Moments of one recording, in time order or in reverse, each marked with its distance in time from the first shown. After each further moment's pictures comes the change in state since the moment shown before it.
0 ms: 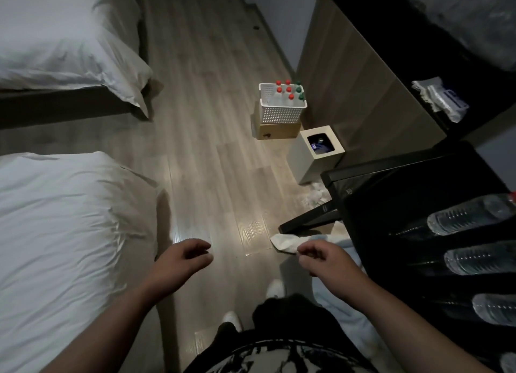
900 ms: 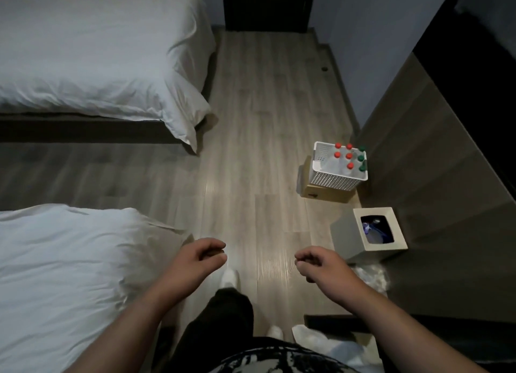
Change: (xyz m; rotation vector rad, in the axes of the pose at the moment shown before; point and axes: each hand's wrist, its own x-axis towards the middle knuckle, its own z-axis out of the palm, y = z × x) left_hand 0.232 0.129 -0.137 -0.315 0.233 -0.073; right_hand 0.331 -0.191 -0.028 -0.149 -0.227 -0.096
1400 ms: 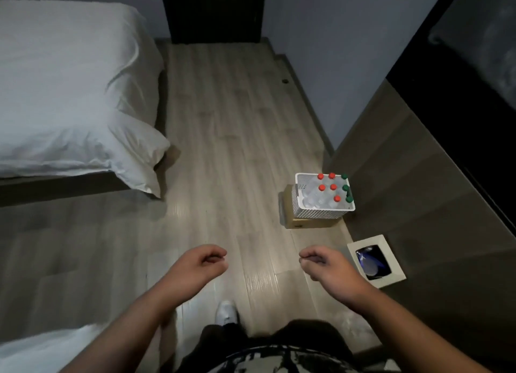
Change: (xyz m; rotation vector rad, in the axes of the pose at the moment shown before) left_hand 0.270 0.117 -0.089 0.115 -0.236 0.069; right_hand 0.205 -0.132 -0.054 0.089 0.187 0.084
